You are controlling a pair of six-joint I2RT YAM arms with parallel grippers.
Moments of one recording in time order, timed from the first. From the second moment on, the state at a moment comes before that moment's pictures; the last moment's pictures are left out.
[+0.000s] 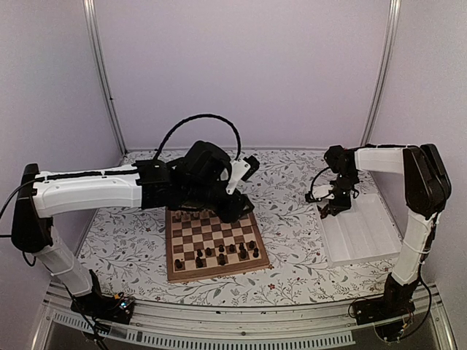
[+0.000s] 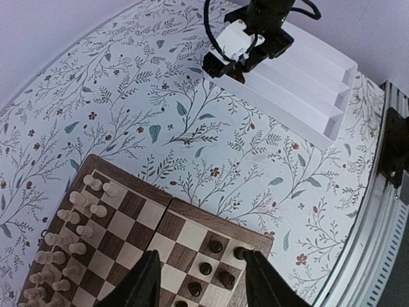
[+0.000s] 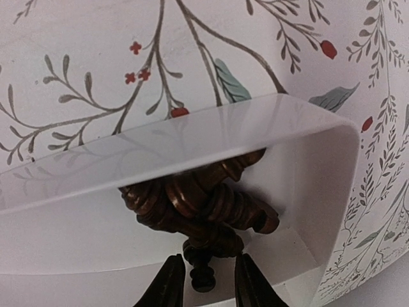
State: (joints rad) left arm -1.07 1.61 1.32 -0.39 -0.09 -0.13; right arm 0.29 1.92 1.32 -0.83 0.11 -1.13
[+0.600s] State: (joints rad) left arm -1.07 1.57 1.28 -0.43 -0.14 -0.11; right arm 0.29 1.90 1.28 -0.82 0.15 -1.06
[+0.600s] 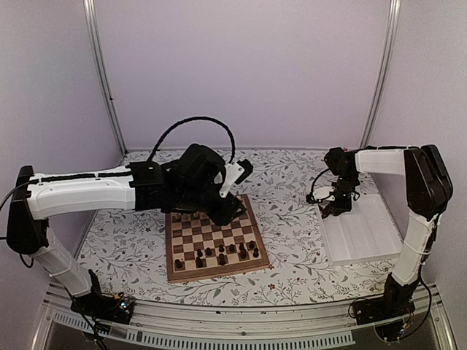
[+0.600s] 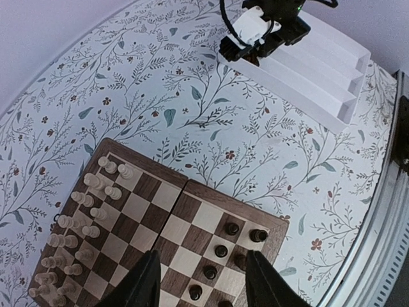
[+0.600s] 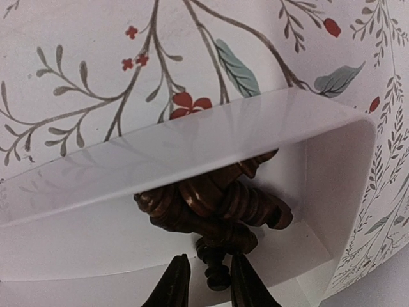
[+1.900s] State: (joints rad) left arm -0.47 1.36 1.19 -0.34 -0.17 -0.09; right arm 1.04 2.10 2.13 -1.14 0.09 -0.96
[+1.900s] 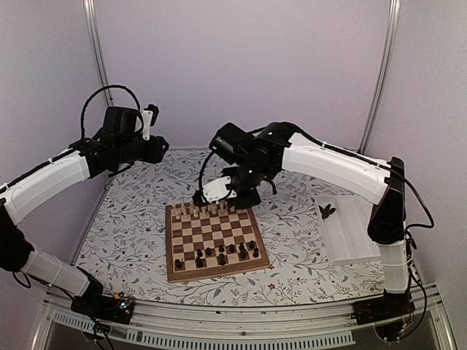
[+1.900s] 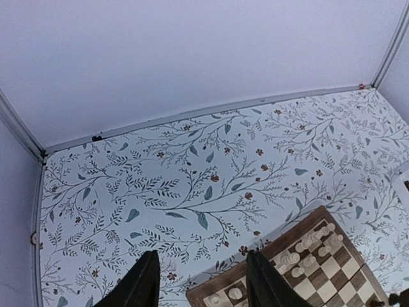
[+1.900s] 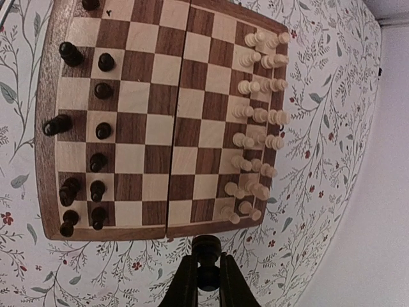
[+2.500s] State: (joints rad) left arm -0.44 1.27 1.18 -0.29 -0.18 -0.10; right arm 1.26 2.36 2.28 -1.00 0.07 -1.09
